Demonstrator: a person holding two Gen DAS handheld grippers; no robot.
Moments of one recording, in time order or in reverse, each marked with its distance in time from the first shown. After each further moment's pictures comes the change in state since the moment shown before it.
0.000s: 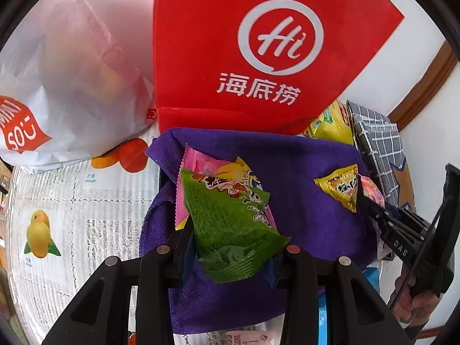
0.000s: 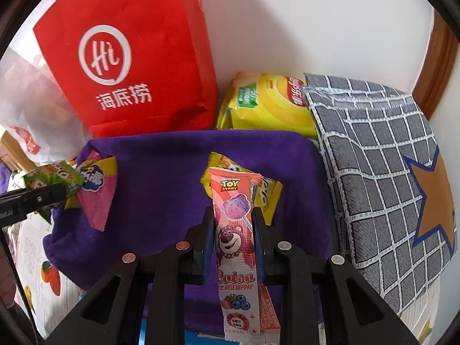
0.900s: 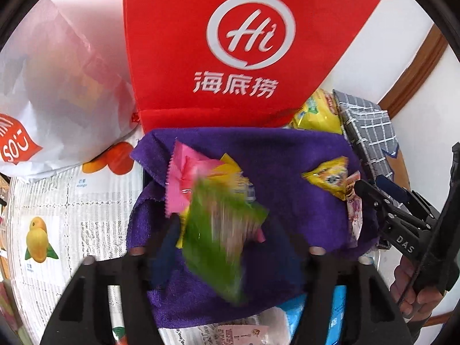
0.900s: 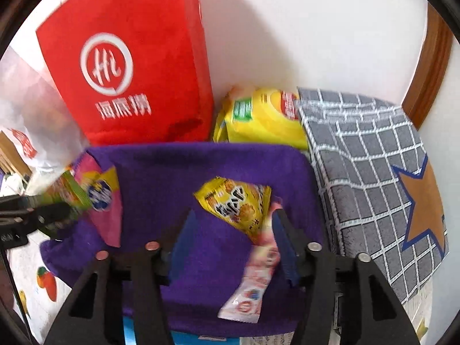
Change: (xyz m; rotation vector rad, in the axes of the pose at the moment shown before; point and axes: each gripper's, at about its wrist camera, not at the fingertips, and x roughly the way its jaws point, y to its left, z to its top) left arm -0.007 -0.014 0.000 0.060 0.005 -0.024; right arm -0.023 0.007 0.006 -0.007 -0.093 -0.035
